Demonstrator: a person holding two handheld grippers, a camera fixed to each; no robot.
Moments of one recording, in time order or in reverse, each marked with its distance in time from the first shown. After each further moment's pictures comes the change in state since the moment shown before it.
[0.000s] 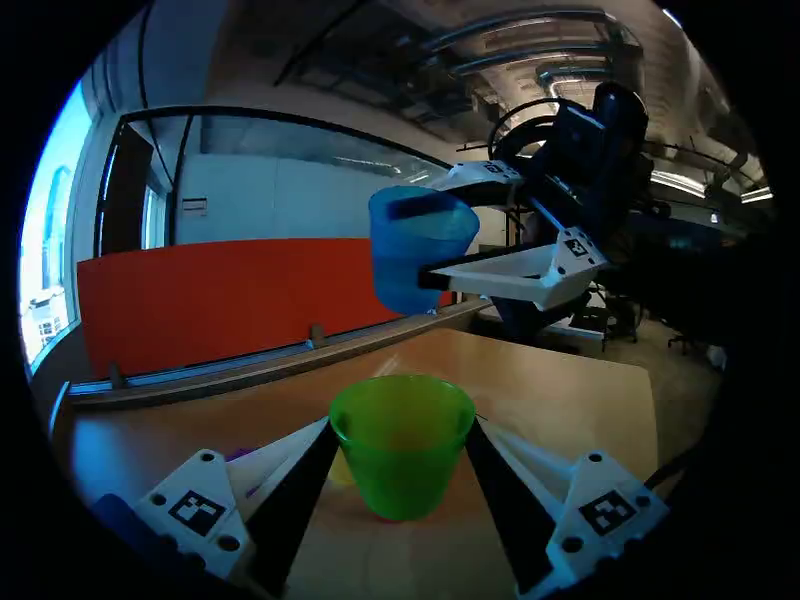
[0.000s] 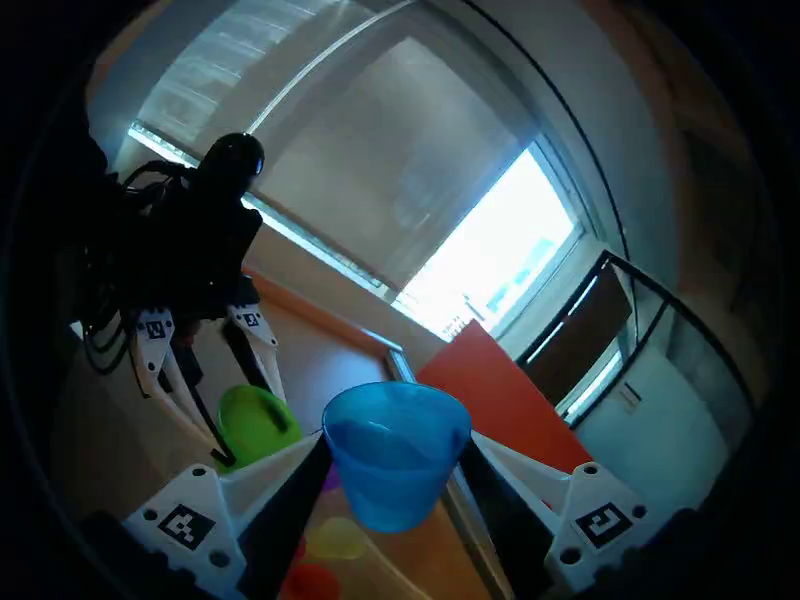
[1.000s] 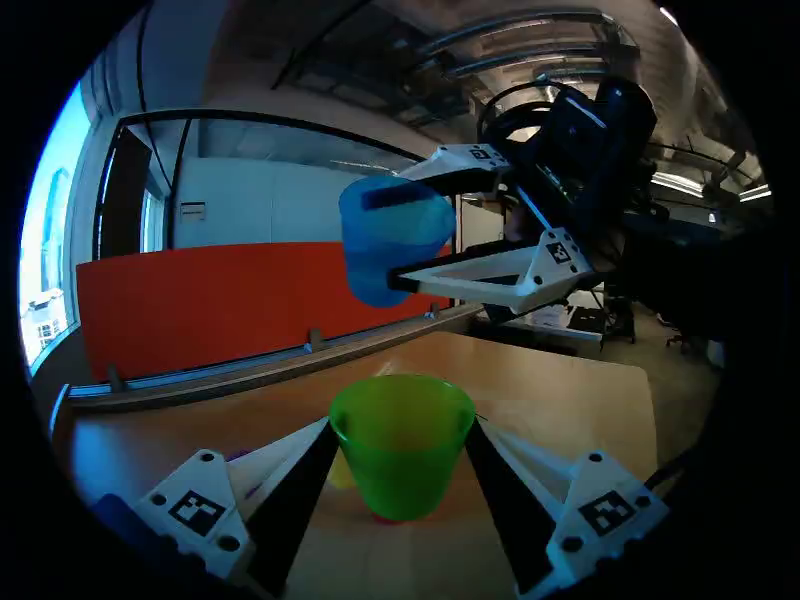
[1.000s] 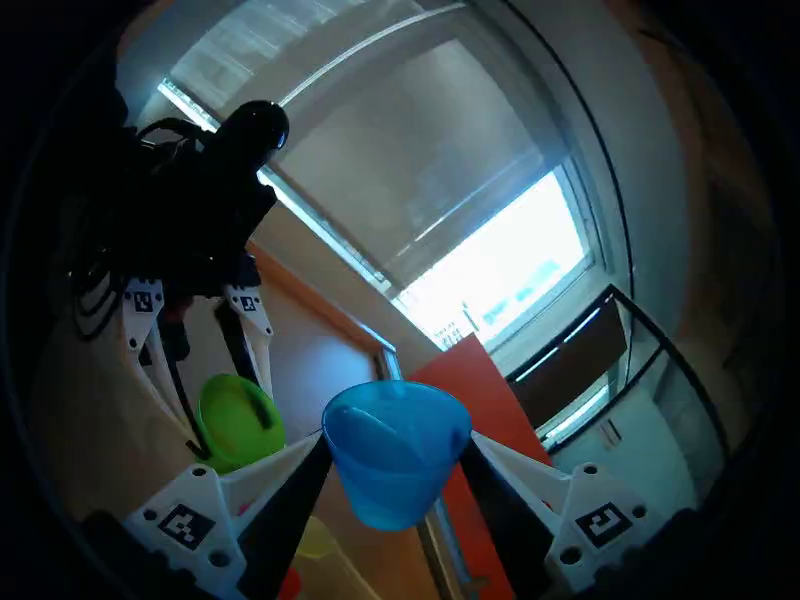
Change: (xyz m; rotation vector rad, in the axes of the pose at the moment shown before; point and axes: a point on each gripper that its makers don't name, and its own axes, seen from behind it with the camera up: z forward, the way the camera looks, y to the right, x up) left arm 0.001 0.002 -0.003 -0.006 0.013 0.004; right arm 0.013 0.004 0.018 -0.006 -0.016 -0.168
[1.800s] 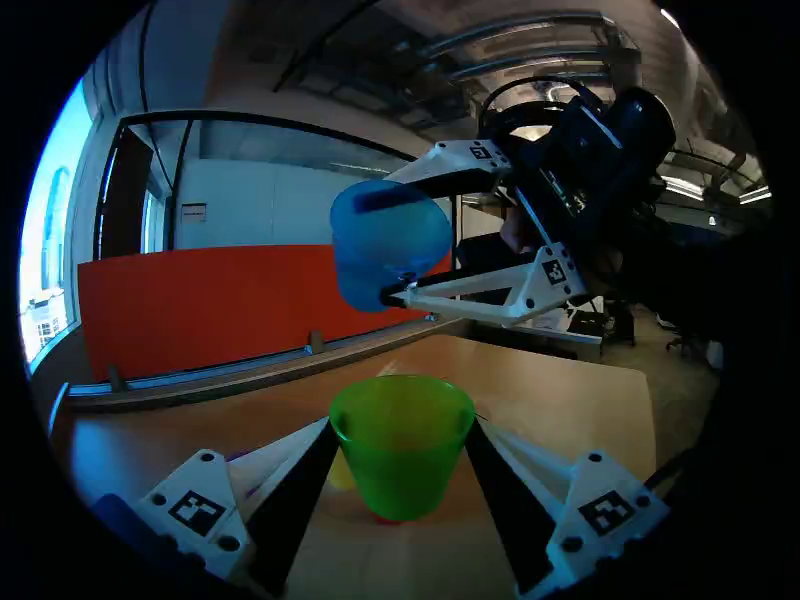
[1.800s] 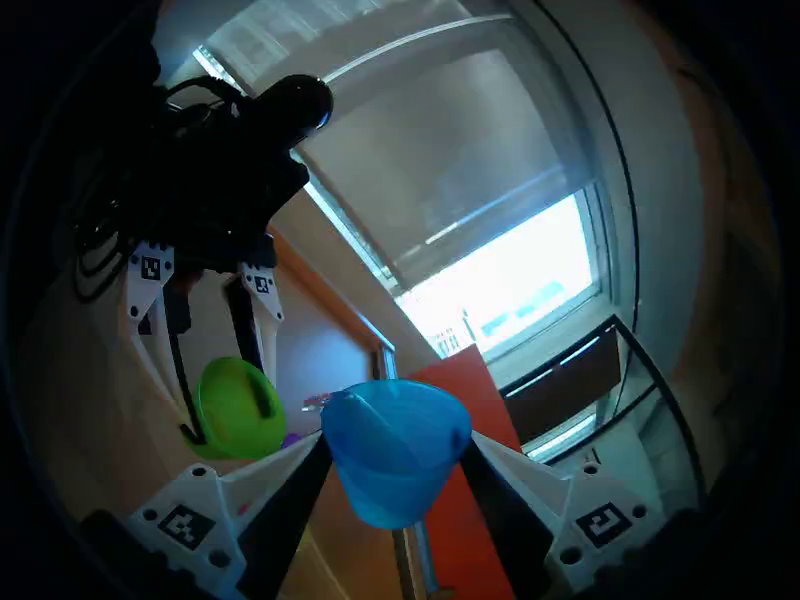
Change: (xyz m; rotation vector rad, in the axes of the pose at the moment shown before) left arm 0.003 -0.001 -0.004 0.000 0.011 -0.005; right arm 0.005 -0.002 0.009 0.006 -0.010 -0.140
